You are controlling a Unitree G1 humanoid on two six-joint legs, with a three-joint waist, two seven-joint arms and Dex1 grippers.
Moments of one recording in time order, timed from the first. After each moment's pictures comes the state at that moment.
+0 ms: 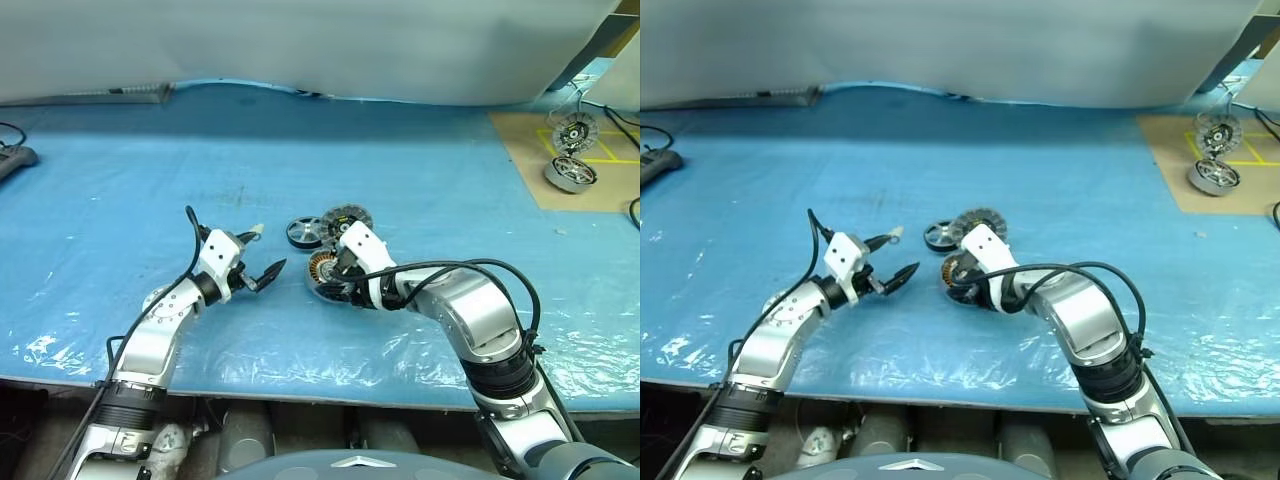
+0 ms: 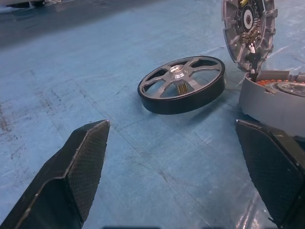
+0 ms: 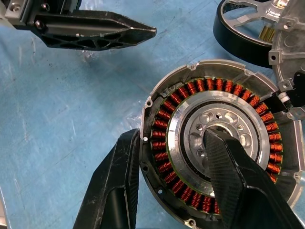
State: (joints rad) left arm -0.16 0.38 -0.03 -0.01 -0.19 0.12 -0.67; right arm -0.45 -0.29 0.29 -0.49 0.16 1.38 0.64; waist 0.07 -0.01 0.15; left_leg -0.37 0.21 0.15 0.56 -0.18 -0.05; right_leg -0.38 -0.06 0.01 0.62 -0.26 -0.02
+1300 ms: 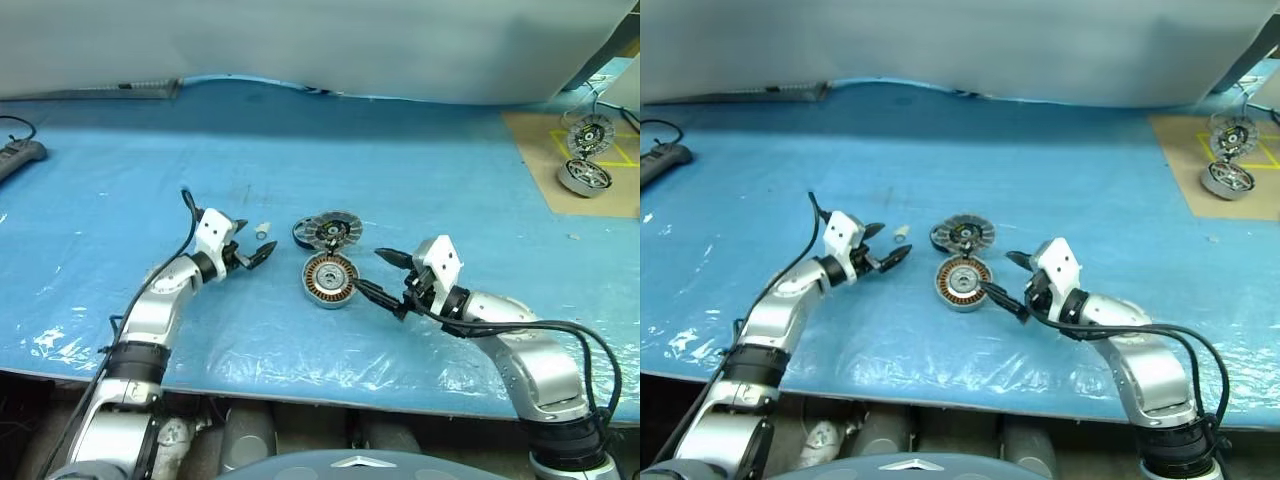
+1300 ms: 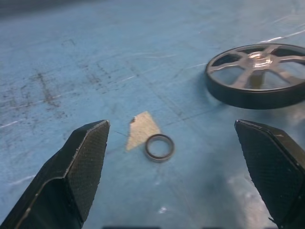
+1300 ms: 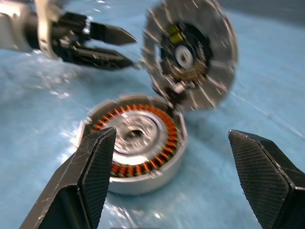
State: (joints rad) left arm -0.42 0.38 0.00 0.38 -0.19 0.12 -0.69; right arm -0.01 -0.43 0.04 -0.39 0.25 0.46 0.69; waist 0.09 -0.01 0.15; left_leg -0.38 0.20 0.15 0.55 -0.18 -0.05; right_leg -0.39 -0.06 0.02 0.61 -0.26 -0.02
